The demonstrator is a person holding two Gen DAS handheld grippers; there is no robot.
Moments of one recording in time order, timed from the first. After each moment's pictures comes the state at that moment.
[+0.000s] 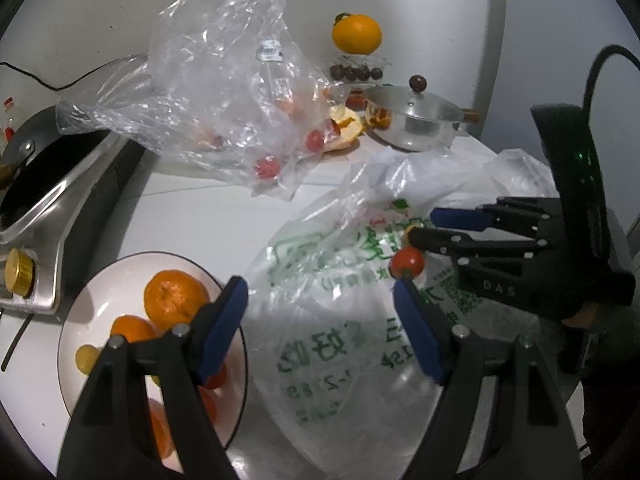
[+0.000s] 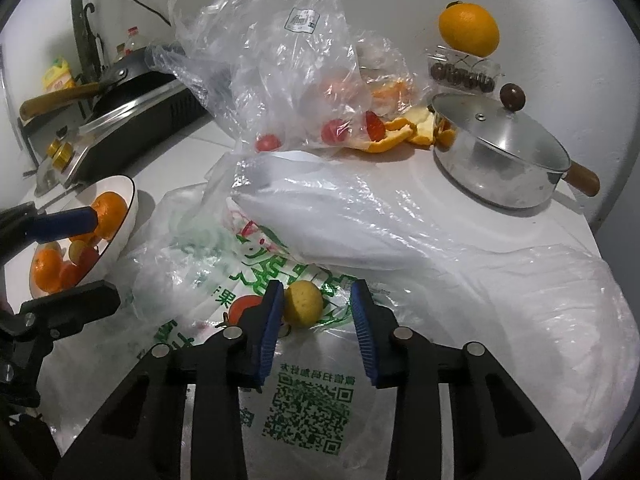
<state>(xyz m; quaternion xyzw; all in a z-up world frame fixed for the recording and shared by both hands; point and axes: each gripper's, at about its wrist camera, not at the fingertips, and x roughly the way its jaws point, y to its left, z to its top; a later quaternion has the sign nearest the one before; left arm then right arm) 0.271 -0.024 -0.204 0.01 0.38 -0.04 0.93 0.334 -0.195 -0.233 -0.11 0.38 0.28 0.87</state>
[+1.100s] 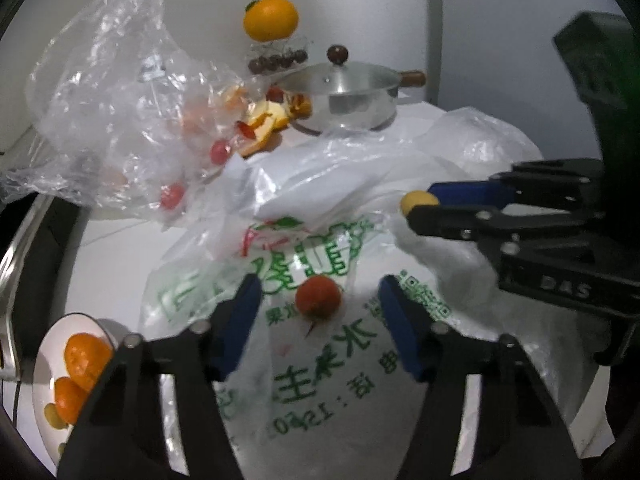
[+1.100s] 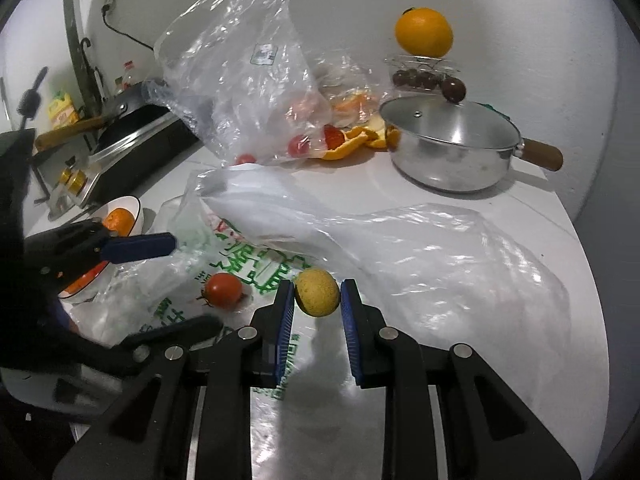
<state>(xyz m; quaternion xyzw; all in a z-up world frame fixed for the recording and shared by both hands) 0.312 -0.104 -0.224 0.09 0.39 -0.09 0.91 0.323 -0.260 -0.217 -0.06 0.36 0.29 0.88</state>
